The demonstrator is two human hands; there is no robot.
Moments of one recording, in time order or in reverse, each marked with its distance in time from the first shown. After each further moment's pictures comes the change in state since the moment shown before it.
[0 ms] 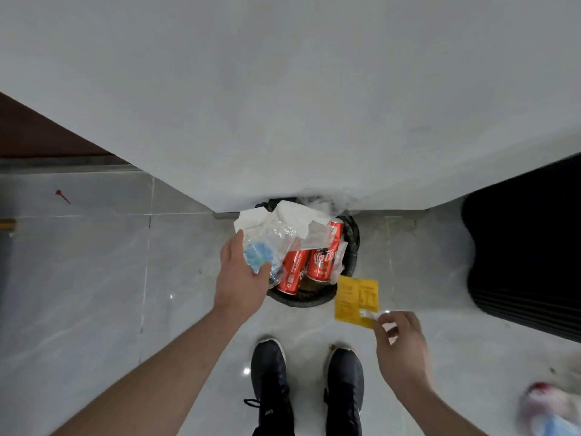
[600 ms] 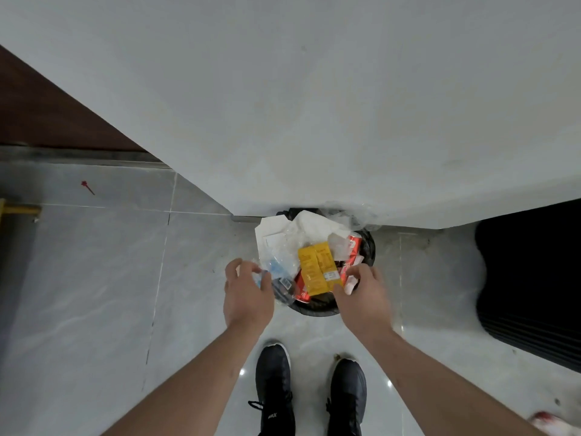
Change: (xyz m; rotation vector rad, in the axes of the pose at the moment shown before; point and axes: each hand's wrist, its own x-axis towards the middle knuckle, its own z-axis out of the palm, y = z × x) left_hand -0.007 -0.026 -0.002 0.041 0.122 -0.148; right_hand 0.040 -0.132 0.027 -0.107 -0.152 -0.107
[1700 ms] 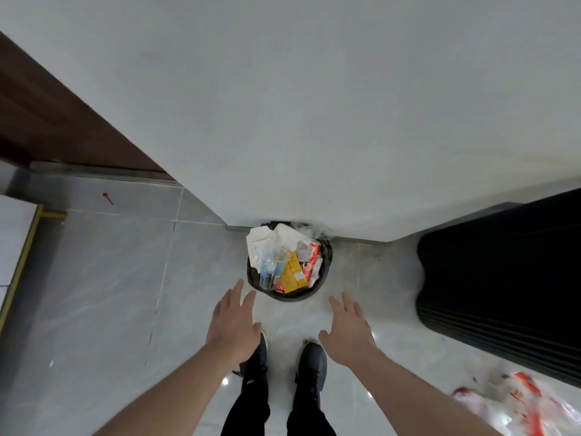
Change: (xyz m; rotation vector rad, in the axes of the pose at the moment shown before) left_hand -0.155 0.061 -0.100 0.604 -0.390 0.200; right_hand -0.132 -0.001 -0.137 -0.487 -0.424 -0.067
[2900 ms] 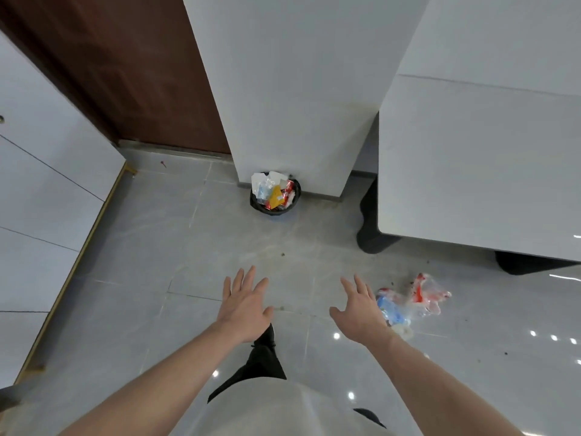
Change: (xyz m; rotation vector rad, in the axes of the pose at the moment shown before) left_hand -0.590 0.092 0.150 0.059 0.182 0.111; right_hand -0.567 0.208 0.126 0.060 0.237 -0.089
